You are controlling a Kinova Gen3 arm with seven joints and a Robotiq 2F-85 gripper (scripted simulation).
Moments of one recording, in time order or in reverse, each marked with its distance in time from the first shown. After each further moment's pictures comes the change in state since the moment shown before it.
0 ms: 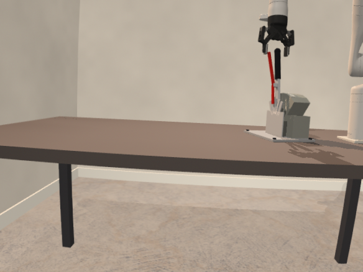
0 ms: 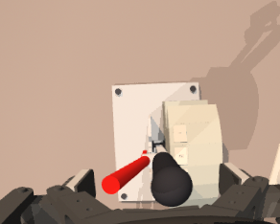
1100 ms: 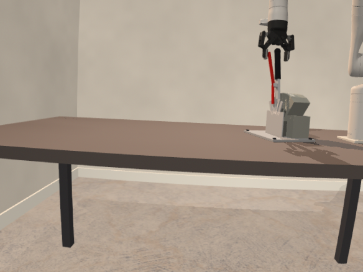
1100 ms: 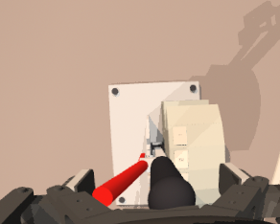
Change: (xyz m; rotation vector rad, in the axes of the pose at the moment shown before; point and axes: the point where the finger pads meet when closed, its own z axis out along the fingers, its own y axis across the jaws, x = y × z) arm 0.000 0.002 0.019 -0.004 -0.001 0.004
